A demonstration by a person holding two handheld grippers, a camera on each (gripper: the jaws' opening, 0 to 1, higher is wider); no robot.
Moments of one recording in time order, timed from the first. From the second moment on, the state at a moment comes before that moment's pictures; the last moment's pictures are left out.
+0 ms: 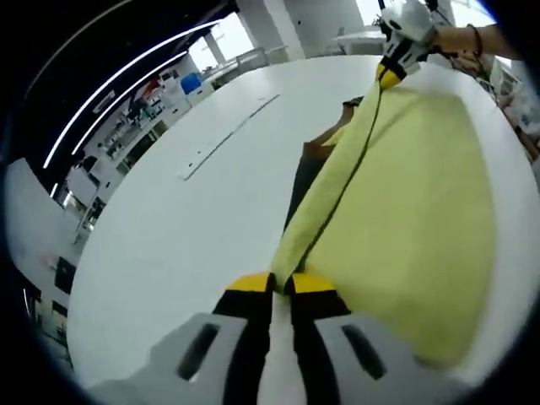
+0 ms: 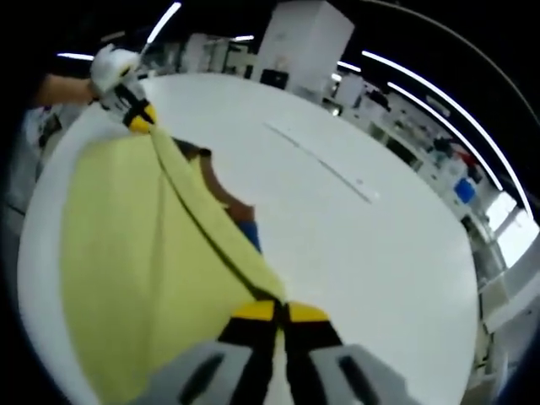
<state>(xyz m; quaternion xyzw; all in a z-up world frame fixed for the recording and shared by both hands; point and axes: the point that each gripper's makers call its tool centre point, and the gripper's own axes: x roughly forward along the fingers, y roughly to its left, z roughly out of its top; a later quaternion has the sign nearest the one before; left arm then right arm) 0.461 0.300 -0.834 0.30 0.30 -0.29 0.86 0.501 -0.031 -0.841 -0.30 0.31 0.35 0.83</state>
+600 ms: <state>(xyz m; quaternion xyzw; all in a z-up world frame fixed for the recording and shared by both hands) 0.487 0.314 -0.822 0.10 0.30 -0.18 0.93 0.518 -0.036 -0.831 -0.03 0.35 0.28 0.89</state>
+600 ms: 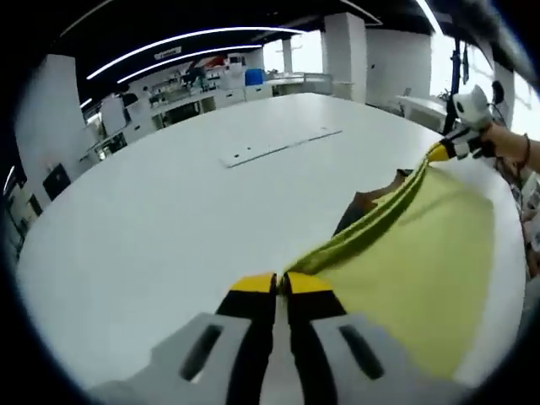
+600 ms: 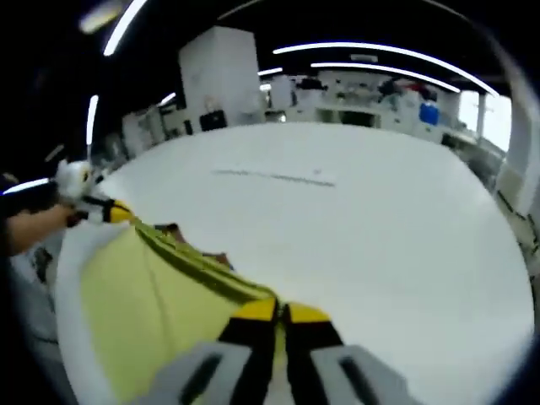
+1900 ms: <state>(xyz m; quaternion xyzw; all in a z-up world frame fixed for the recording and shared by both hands) 0.387 0.301 -0.795 0.00 0.28 -0.25 0.93 0.429 -0.038 -0.800 -0.01 0.37 0.34 0.87</state>
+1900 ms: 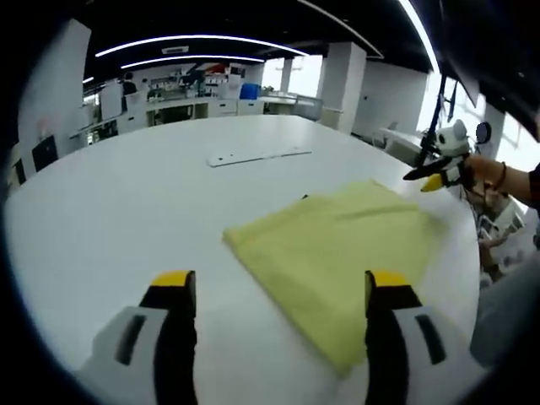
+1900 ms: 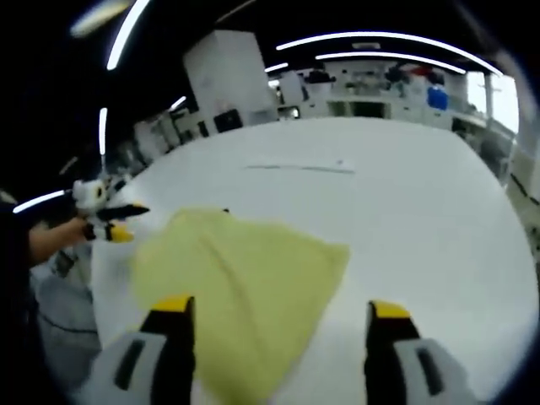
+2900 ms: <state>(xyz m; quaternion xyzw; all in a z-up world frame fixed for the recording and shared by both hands) 0.333 0.285 -0.836 -0.04 0.34 -0.23 0.91 0.357 -0.054 -0.838 -0.03 0.41 0.32 0.85</state>
